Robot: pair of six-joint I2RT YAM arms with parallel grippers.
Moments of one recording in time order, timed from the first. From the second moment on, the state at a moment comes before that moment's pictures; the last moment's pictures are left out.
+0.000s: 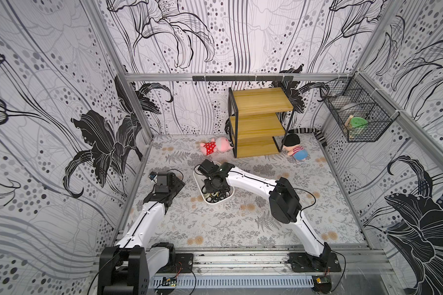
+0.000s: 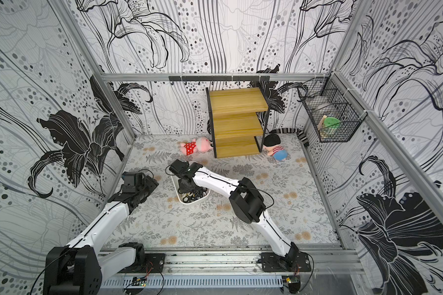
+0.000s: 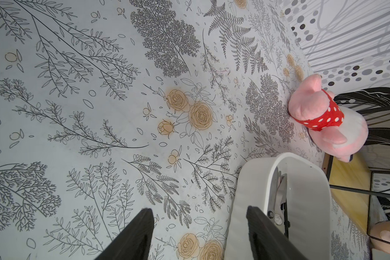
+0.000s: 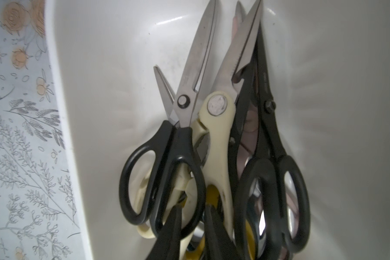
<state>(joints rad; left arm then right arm) 0.01 1.11 0.61 -0.32 -0.08 -0.89 0.98 2.34 2.08 -0.92 0.11 0.63</state>
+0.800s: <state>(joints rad) 0.02 1.09 0.61 -0.35 -0.09 -0.87 0.97 2.33 2.08 -0.92 0.12 0.63</state>
